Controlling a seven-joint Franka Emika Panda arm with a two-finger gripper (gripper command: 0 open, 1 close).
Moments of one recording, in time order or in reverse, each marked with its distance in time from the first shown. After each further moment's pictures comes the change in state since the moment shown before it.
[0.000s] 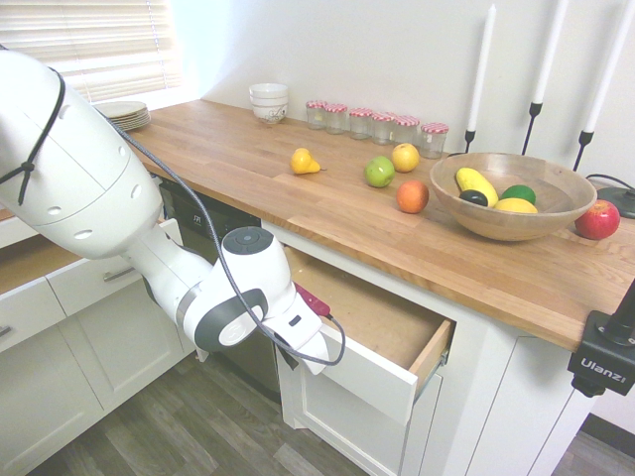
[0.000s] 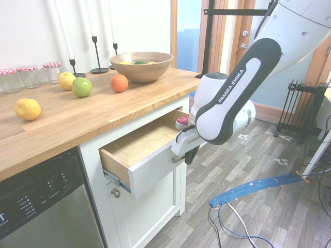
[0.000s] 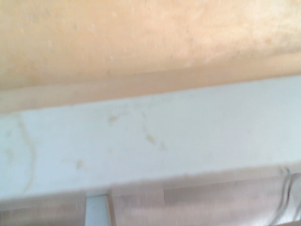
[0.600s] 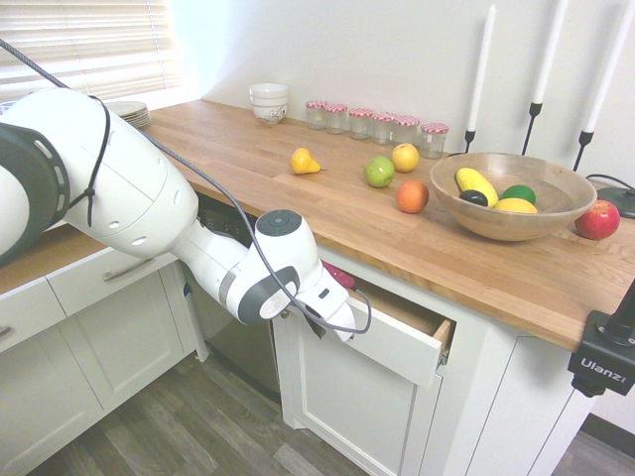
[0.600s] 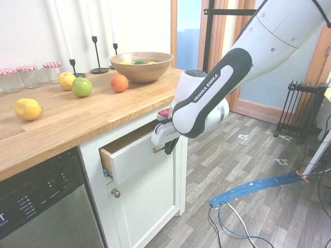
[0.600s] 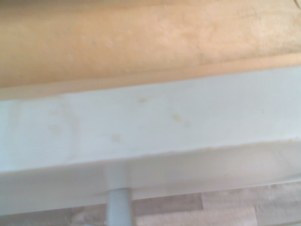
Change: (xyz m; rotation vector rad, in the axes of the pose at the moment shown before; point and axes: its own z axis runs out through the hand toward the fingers) arm 0.036 -0.061 0.013 0.060 0.033 -0.012
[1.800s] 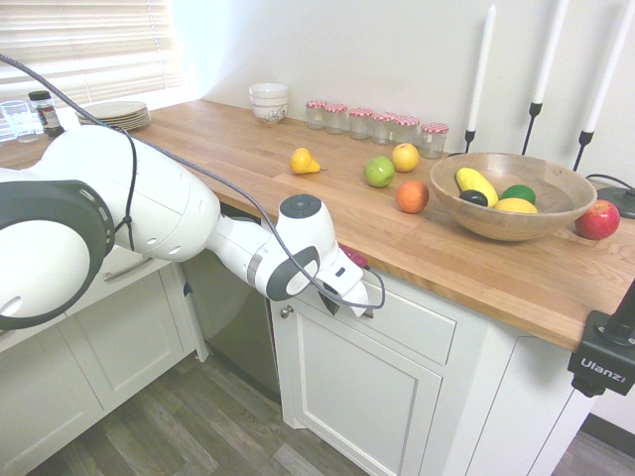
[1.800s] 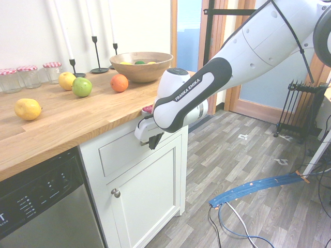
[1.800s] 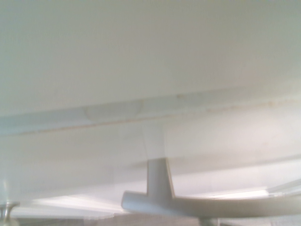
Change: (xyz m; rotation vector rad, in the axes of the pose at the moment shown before) arm 0.023 -0.047 0.020 0.025 0.002 0.005
